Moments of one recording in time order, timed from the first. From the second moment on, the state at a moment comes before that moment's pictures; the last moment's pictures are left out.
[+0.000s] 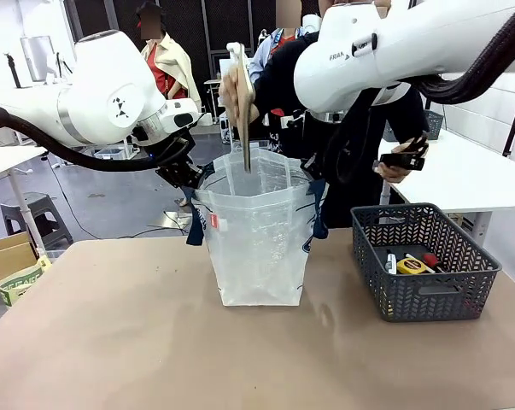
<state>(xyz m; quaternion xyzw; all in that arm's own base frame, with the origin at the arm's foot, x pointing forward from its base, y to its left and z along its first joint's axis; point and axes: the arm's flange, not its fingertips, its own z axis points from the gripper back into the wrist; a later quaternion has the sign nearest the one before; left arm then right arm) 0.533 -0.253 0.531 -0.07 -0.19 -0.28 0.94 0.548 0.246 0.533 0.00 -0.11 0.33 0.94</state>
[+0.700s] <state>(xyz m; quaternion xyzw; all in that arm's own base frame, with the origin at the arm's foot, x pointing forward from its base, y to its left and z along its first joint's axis) 0.533 -0.253 0.531 -0.07 -0.19 -0.28 0.94 0.532 0.244 0.535 -0.01 -0.14 0.32 0.93</state>
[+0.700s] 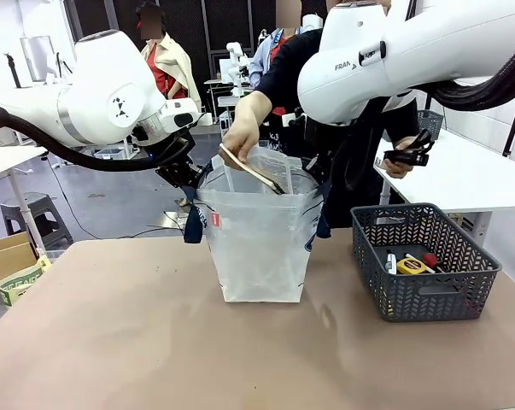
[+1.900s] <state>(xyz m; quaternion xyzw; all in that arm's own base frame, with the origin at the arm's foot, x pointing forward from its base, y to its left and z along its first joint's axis) 0.533 -0.253 0.531 -0.07 -0.19 -0.28 0.94 0.533 0.244 0.532 -0.01 -0.14 0.32 0.94</state>
